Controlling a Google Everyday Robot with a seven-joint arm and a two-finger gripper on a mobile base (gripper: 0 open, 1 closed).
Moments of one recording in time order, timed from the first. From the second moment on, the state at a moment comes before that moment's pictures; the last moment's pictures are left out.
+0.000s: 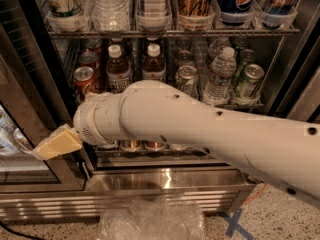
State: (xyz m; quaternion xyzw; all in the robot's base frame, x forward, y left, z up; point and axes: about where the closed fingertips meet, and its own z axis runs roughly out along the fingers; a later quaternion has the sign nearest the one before) arm 0.461 0.203 0.872 -0.48 0.71 0.27 0.44
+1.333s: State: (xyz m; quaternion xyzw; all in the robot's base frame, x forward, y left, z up) arm 0.424 0.322 0.816 -0.52 0.58 0.40 0.48
